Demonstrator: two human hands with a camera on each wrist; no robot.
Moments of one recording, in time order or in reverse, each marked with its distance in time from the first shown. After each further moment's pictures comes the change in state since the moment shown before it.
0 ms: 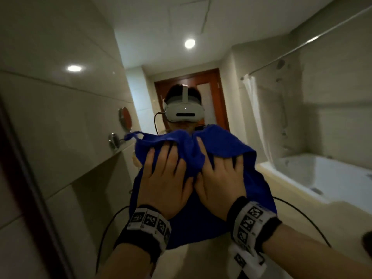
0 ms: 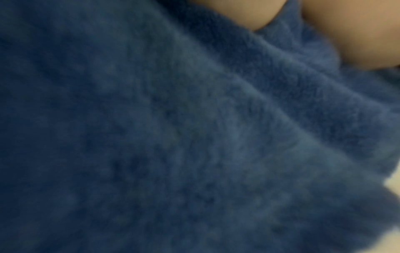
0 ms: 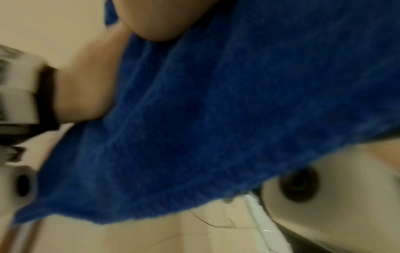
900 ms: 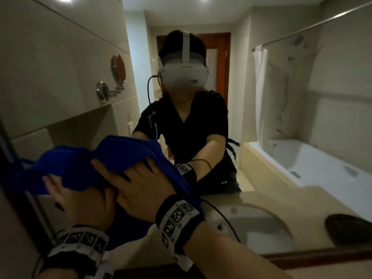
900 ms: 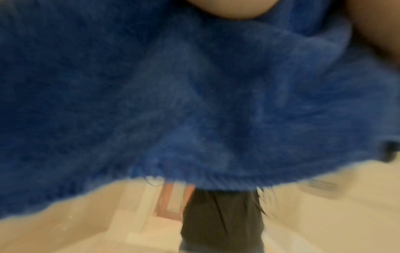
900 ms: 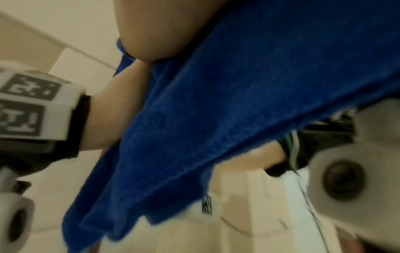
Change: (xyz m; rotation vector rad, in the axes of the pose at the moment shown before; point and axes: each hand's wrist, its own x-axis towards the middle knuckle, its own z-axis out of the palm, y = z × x) left_hand -0.199 -0.078 0.113 -0.021 -0.755 -0.648; right_hand -0.047 -0.101 0.044 -0.045 -0.232 -0.559
